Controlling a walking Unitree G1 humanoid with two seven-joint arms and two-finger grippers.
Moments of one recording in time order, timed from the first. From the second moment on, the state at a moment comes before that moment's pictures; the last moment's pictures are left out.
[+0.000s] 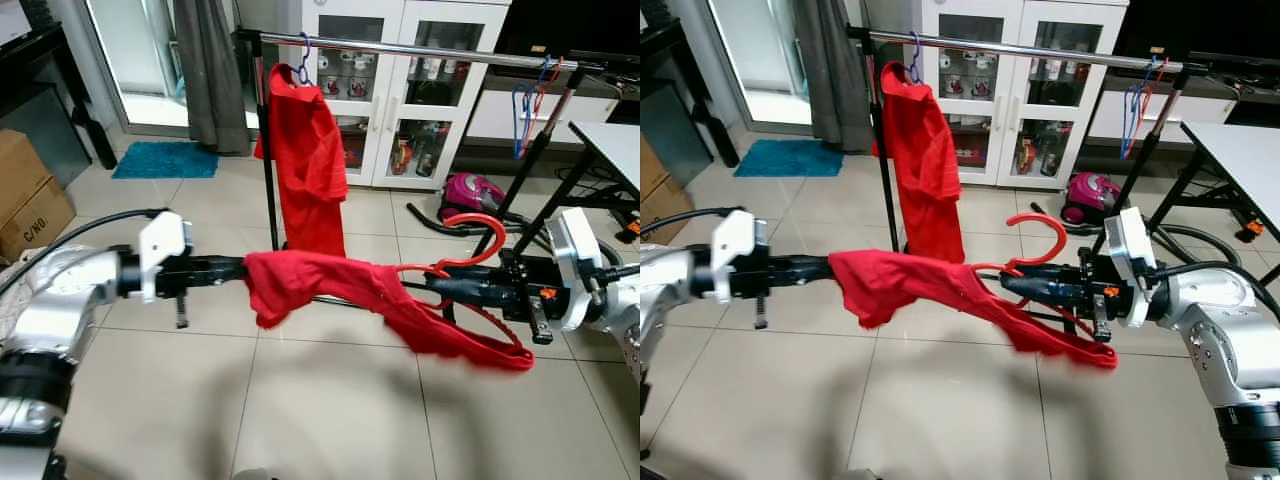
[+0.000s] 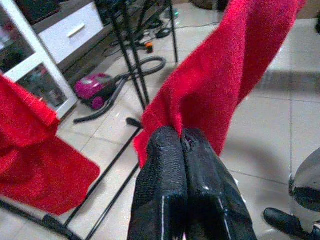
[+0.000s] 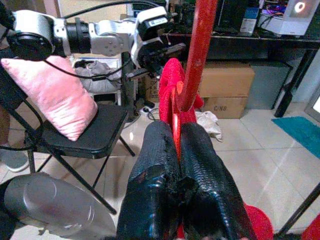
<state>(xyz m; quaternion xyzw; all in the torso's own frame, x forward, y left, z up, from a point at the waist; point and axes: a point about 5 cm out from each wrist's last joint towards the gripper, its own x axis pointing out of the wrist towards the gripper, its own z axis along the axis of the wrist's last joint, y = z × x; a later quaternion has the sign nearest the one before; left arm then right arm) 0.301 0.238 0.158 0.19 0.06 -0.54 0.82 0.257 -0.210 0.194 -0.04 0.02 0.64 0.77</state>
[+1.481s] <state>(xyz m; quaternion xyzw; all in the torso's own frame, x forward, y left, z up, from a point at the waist) 0.282 0.294 0.138 0.16 0.11 -0.42 0.89 0.263 -0.228 0.195 -0.04 0.02 0.60 0.80</state>
